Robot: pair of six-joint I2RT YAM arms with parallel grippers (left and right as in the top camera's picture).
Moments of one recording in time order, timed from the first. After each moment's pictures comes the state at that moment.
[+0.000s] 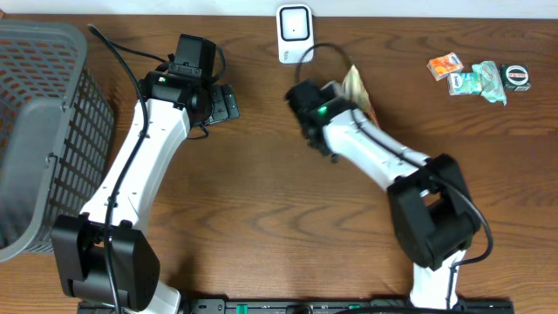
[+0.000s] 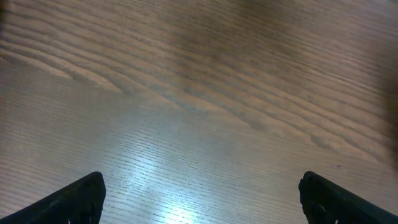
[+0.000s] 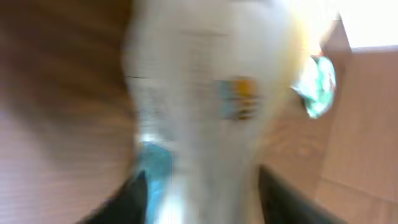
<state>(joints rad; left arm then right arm) -0.21 1.71 1.48 -0.95 -0.11 -0.46 0.59 2.03 1.47 -0.85 0.78 0.05</state>
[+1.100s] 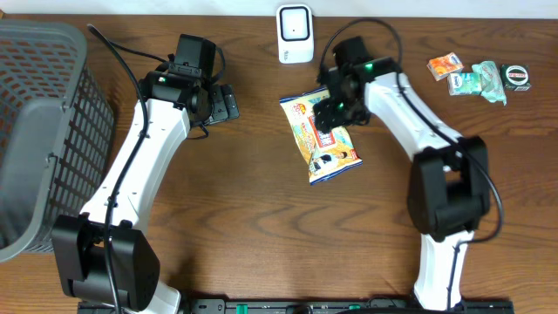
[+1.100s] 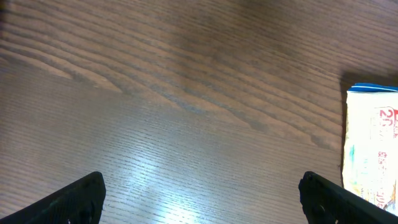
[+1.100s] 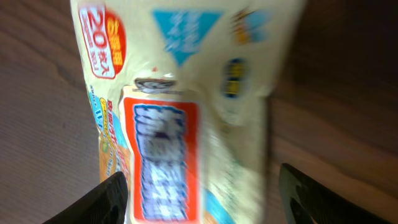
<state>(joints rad) -0.21 1.71 1.48 -0.95 -0.11 -0.46 0.33 2.14 1.71 -0.94 -0.19 -0.04</state>
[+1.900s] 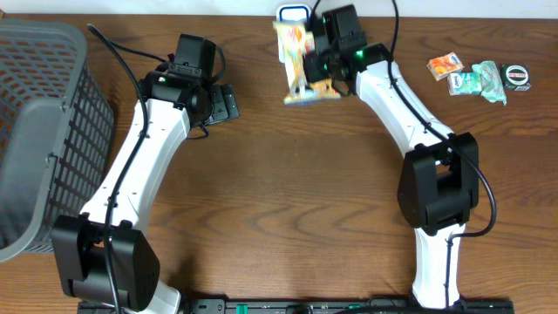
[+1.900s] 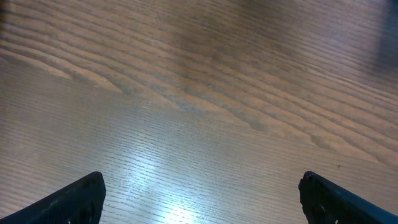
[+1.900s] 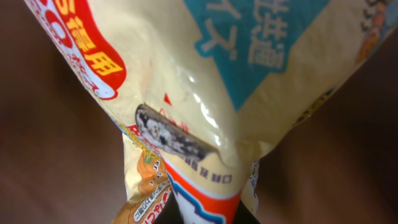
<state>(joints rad) -0.21 1.71 1.48 -0.95 -0.11 -0.46 0.35 2.20 1.90 -0.54 -0.12 0.07</state>
